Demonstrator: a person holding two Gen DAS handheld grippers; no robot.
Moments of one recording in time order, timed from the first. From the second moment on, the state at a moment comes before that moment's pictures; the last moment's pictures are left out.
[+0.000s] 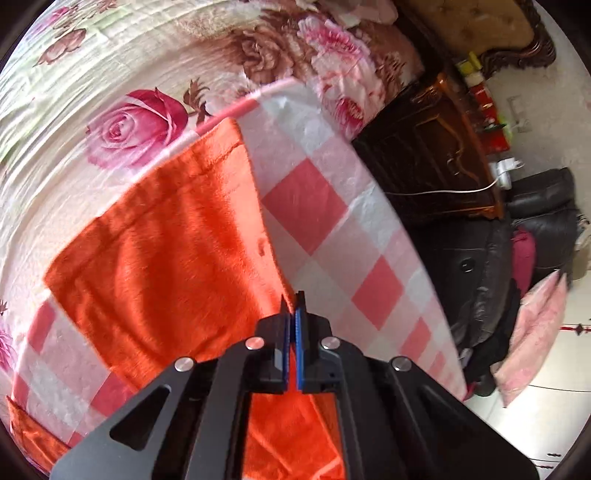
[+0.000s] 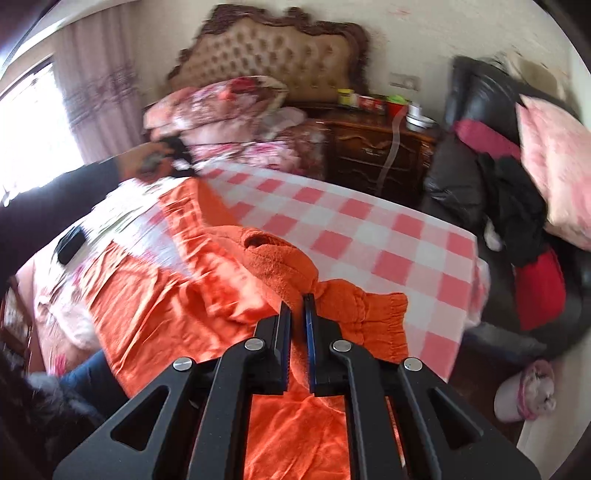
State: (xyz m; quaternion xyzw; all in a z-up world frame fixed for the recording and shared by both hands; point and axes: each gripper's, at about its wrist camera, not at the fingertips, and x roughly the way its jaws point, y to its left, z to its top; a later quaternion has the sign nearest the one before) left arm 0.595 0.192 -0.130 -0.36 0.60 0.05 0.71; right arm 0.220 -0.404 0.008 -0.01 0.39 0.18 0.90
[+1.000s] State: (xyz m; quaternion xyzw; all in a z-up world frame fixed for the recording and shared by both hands) left arm 0.131 0.281 -0.171 -0.46 0.44 -0.02 0.77; right arm 0.020 -0.466 -0.146 0.48 0.41 0.04 0.78
